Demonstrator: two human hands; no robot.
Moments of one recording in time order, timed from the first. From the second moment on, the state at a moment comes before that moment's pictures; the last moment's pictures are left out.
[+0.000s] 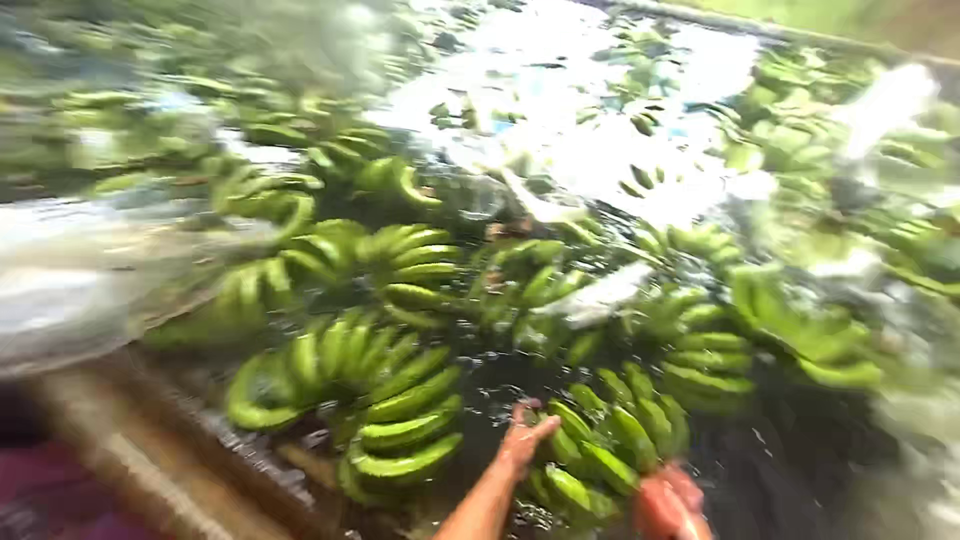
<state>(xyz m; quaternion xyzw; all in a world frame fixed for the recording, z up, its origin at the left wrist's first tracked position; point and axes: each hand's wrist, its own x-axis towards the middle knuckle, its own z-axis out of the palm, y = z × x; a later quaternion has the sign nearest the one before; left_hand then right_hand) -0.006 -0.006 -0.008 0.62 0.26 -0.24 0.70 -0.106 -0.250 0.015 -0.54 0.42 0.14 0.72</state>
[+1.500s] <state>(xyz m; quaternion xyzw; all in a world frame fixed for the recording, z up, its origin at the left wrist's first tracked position) -0.072 -0.059 0.031 0.72 0.12 -0.40 0.56 0.024 -0.301 0.013 -0.92 0.27 0.04 0.28</state>
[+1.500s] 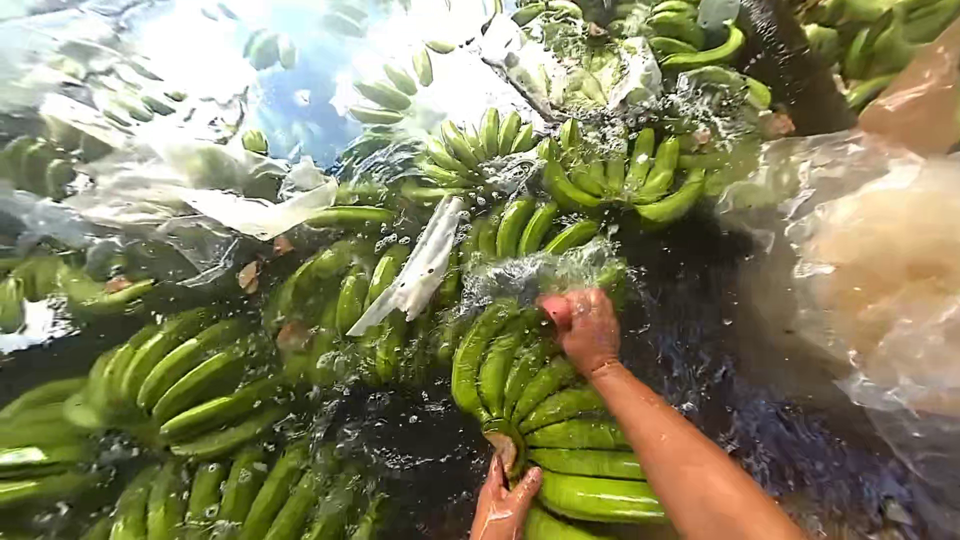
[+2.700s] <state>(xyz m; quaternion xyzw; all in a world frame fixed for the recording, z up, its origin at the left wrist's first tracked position) 0.000 -0.042 0.002 0.76 0.15 -0.15 0.61 -0.055 -0.315 0.043 -0.90 0.38 0.06 0.22</state>
